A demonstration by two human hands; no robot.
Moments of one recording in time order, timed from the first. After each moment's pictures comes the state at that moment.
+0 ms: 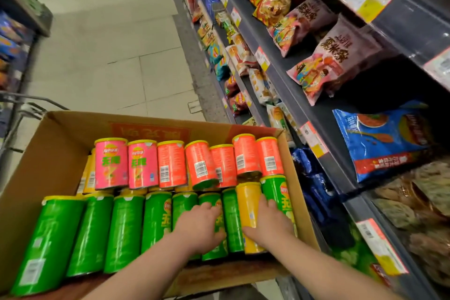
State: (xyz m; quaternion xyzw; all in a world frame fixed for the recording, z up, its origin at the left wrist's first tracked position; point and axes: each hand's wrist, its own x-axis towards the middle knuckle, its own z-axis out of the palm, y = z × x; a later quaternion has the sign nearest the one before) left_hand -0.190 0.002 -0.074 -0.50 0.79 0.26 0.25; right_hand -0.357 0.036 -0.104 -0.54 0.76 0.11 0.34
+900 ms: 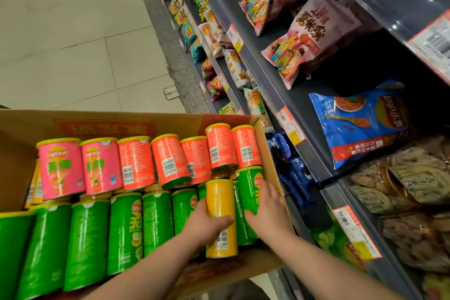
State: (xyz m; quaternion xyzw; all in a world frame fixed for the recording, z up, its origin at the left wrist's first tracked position) left_hand -0.248 0.010 -0.122 -0.67 0.46 0.58 0.05; right_hand -0.403 0.047 -0.119 -0.47 0.80 -0.05 0.37
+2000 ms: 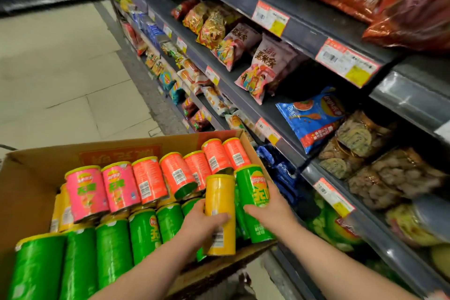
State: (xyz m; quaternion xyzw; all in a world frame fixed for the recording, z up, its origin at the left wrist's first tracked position) left_hand -0.199 0.028 -0.040 -0.58 0.50 0.64 -0.06; right_hand -0.365 0.089 -0.043 -0.29 0.82 -0.26 0.41
